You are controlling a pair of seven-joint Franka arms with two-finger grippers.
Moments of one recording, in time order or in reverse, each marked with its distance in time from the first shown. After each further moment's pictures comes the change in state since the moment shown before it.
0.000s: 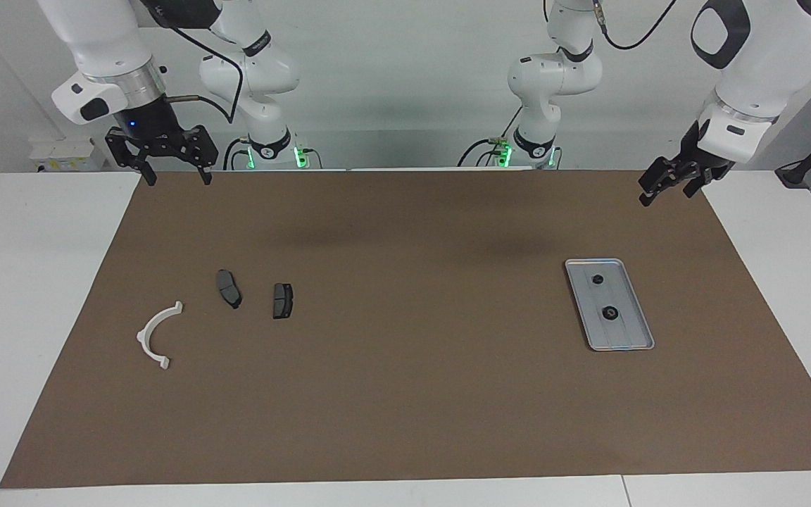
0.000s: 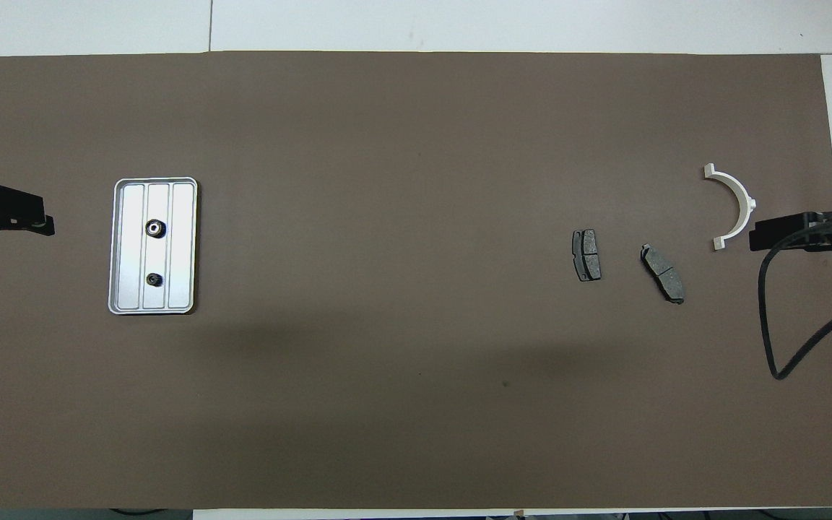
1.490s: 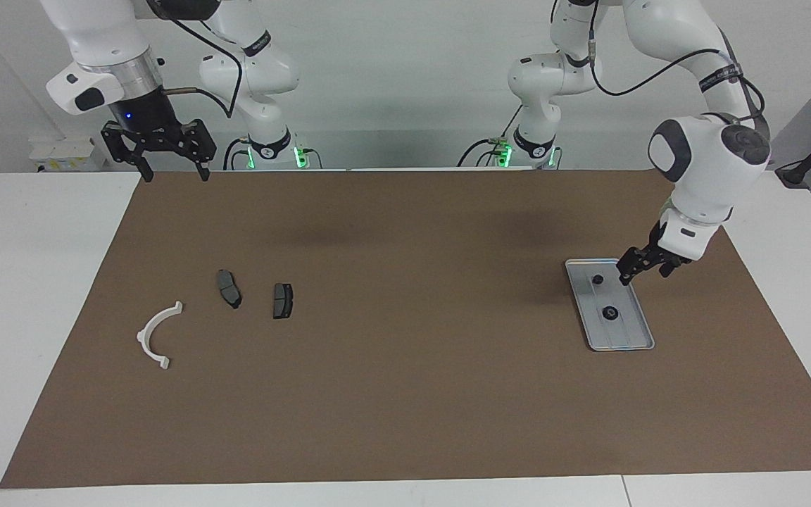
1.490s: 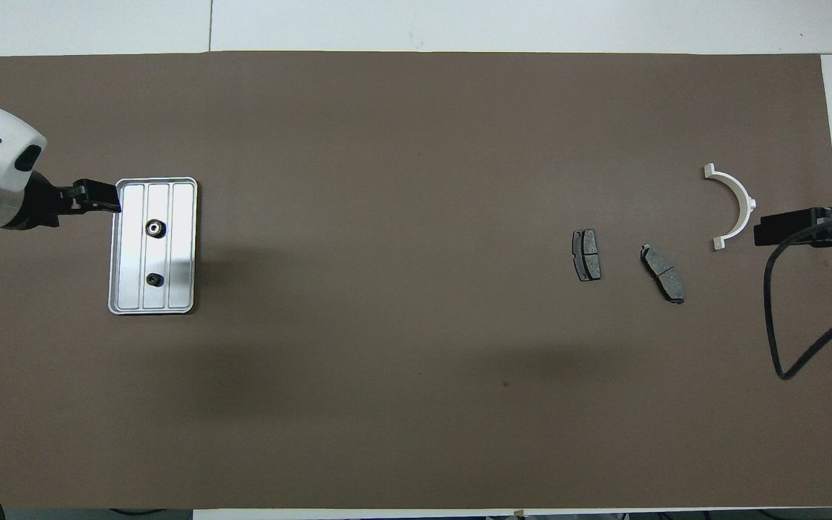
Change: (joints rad) left arm 0.019 0.195 -0.009 -0.282 0.048 0.545 0.051; right arm 0.000 -0.002 0.001 0.025 0.000 0.000 0.000
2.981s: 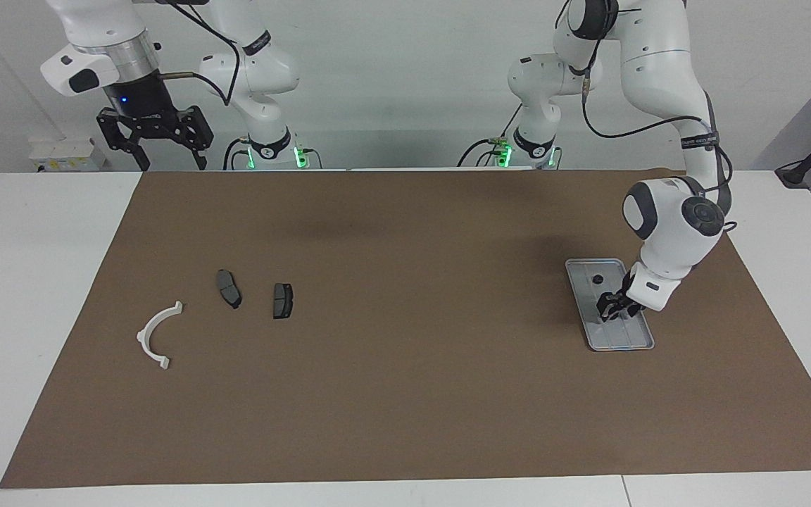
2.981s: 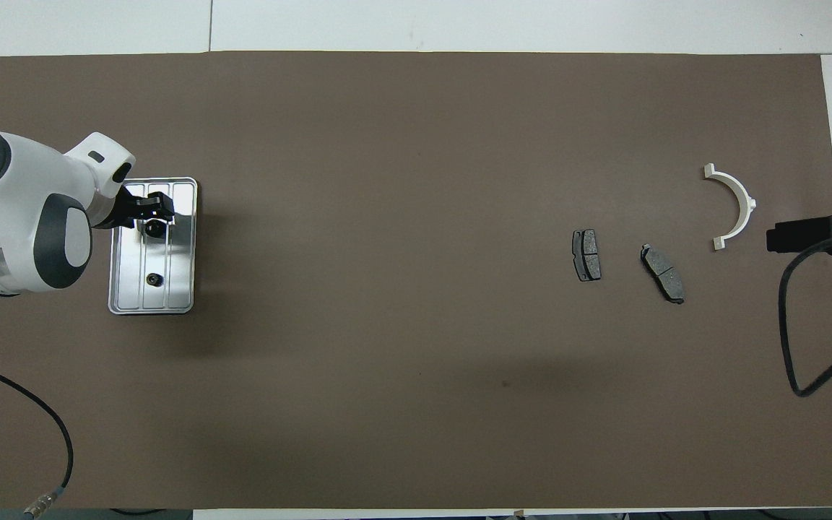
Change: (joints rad) left arm -0.009 0.200 -0.005 0.005 -0.022 0.190 -0.020; right arm 0.001 -0.031 0.004 0.002 0.000 -0.014 0.000
